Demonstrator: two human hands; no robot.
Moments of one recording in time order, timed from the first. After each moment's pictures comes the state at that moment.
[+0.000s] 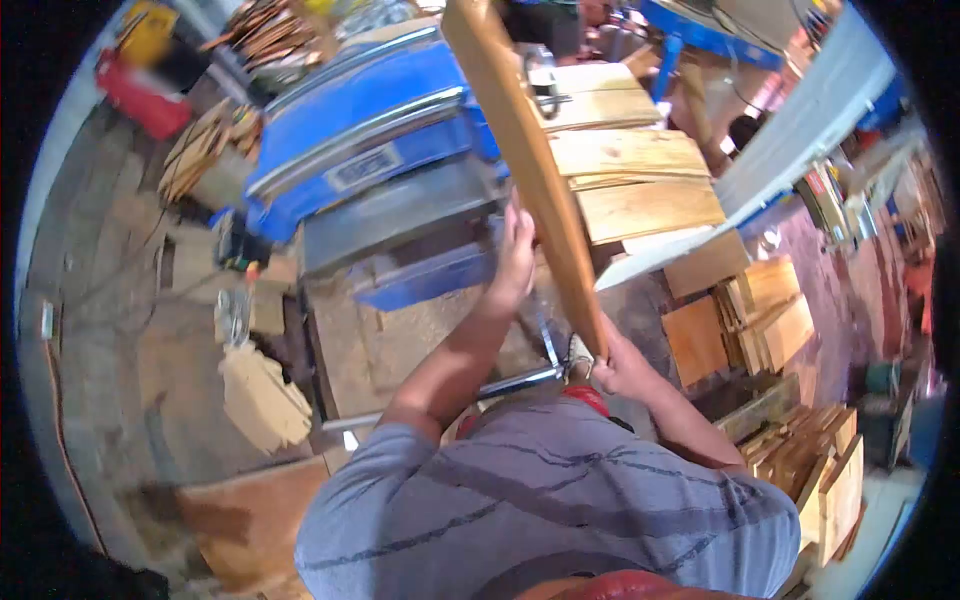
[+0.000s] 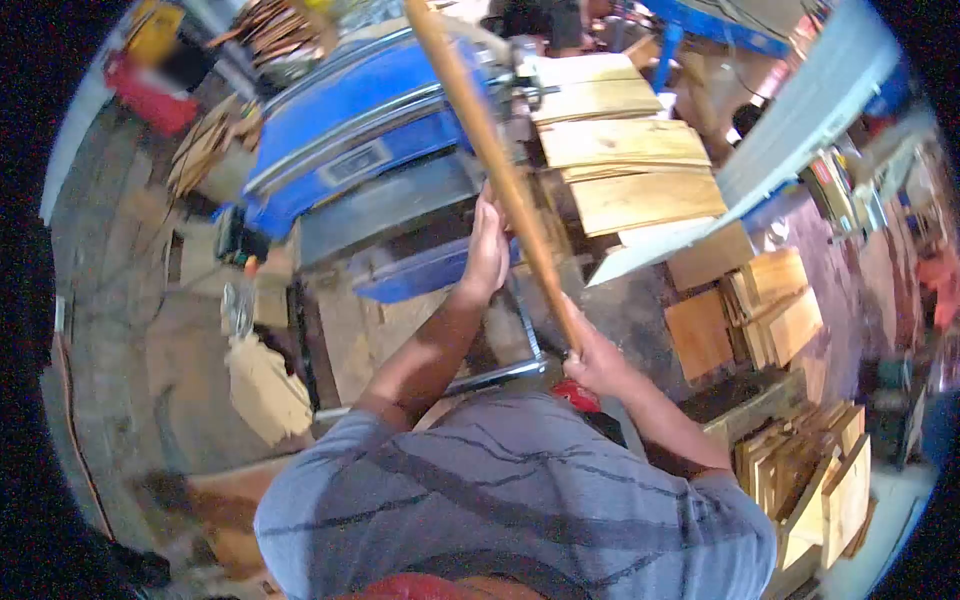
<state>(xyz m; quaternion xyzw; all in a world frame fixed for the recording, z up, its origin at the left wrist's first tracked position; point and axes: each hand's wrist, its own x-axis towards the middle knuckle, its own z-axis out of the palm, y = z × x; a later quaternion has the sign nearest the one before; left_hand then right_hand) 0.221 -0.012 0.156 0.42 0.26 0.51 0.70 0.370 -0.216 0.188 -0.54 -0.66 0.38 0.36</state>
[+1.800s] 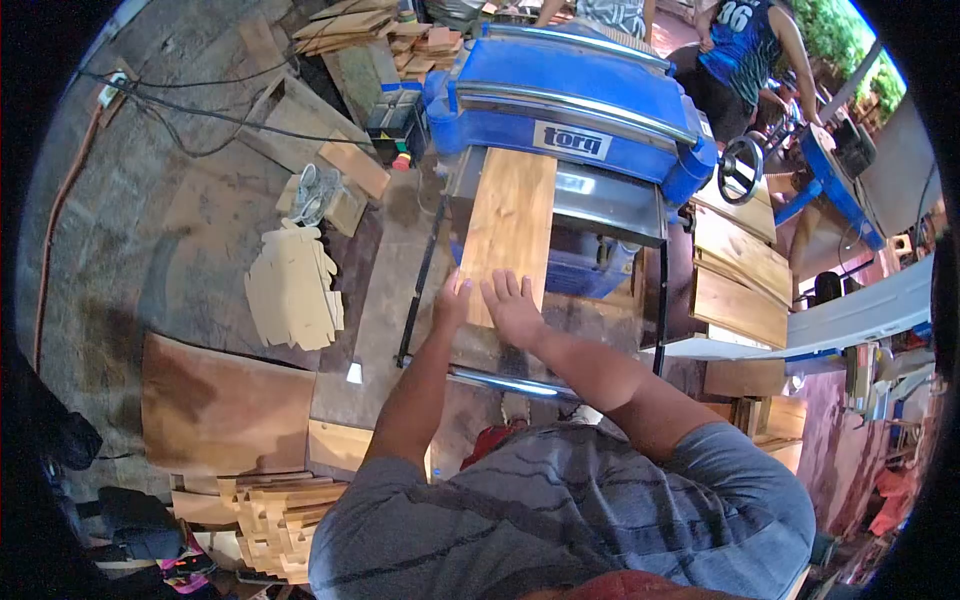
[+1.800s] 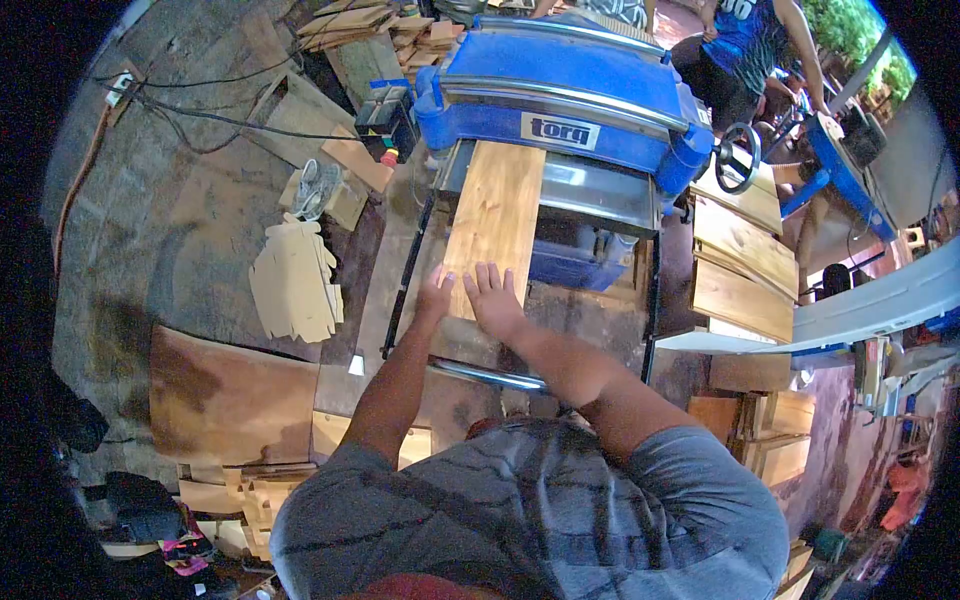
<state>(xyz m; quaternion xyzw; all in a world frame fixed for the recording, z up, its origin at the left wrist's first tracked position) -0.199 -0.084 0.022 0.46 0.73 0.40 0.31 -0.025 -0.072 0.071 -0.37 -0.92 0.07 0.05</state>
